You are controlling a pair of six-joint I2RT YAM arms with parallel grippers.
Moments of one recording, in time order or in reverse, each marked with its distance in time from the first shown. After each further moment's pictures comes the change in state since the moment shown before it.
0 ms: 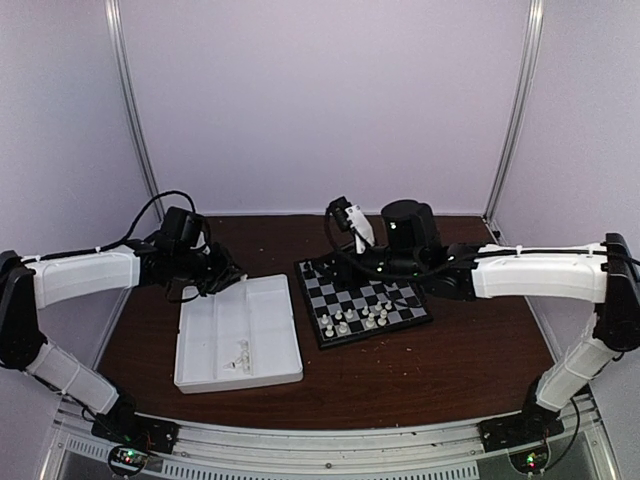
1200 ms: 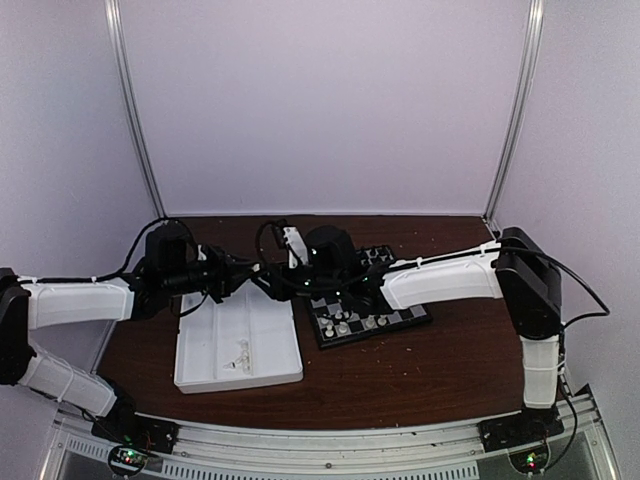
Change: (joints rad) left arm -0.033 -0.105 -0.270 0.571 0.180 -0.538; right arm 0.114 0.512 0.324 0.249 0.017 0.262
